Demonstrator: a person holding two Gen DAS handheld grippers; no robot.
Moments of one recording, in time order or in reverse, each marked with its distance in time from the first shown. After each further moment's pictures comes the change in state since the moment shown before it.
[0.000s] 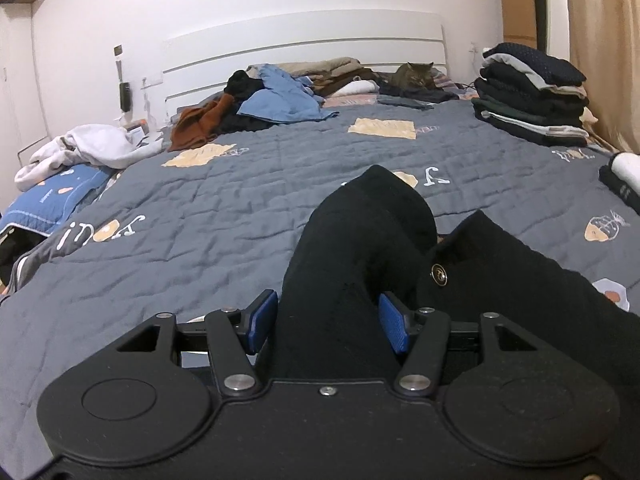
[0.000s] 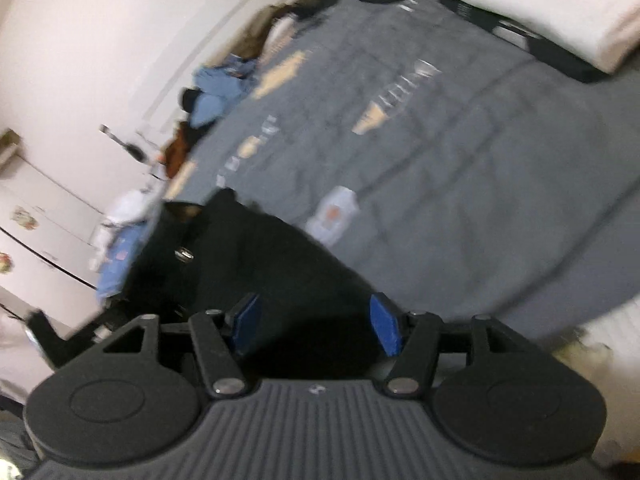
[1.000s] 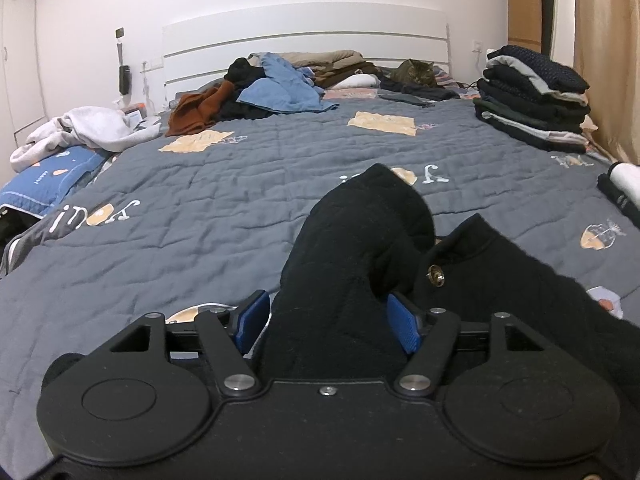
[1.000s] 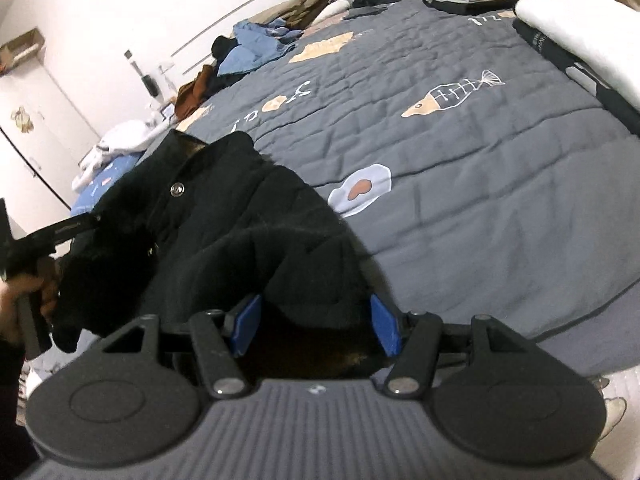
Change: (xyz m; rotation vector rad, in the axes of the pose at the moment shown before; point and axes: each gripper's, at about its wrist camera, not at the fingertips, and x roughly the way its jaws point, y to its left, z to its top) left arm -0.002 0.004 0.005 -0.051 0.020 -0.050; right arm 0.041 0.033 -0.024 -0.284 0.022 -0.047
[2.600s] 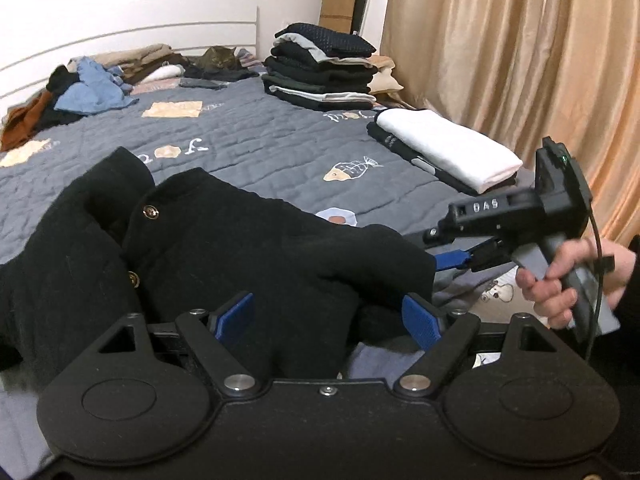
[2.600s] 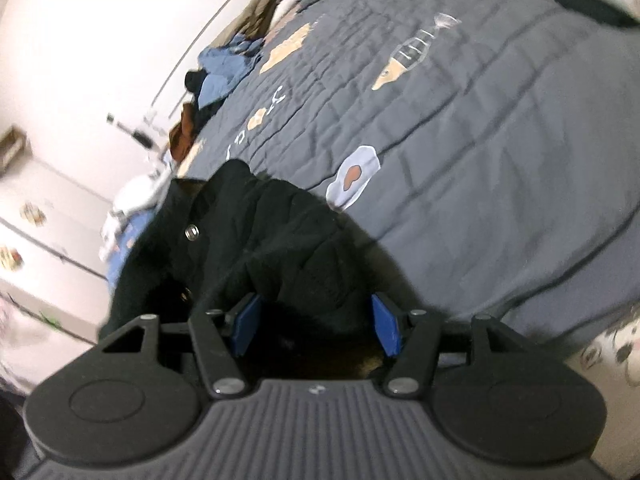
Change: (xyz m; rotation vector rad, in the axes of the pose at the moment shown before) left arm -0.110 -0.101 -0.068 0.191 0.052 -0.500; right arm -0.001 -0.028 0.000 0.349 0.022 0.133
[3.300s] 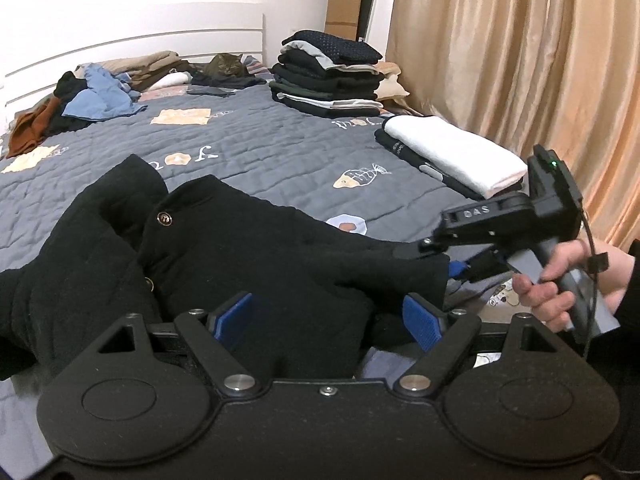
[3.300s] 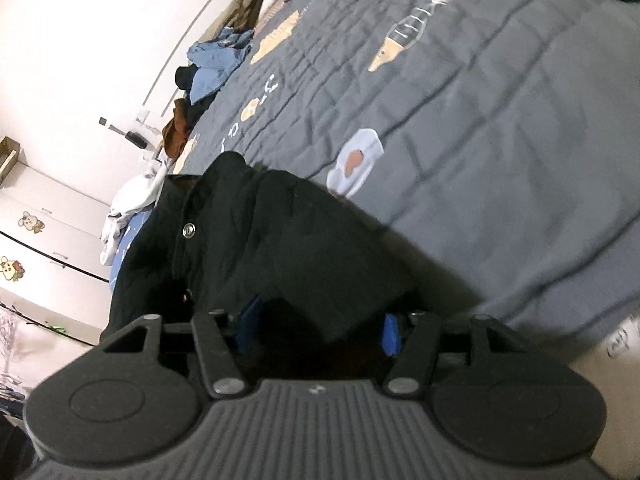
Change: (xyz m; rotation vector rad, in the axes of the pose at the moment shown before) left arm -0.001 0.009 0.002 -0.008 -0.012 0.011; right arm 0.019 0.007 0.001 0.023 0.025 -0.011
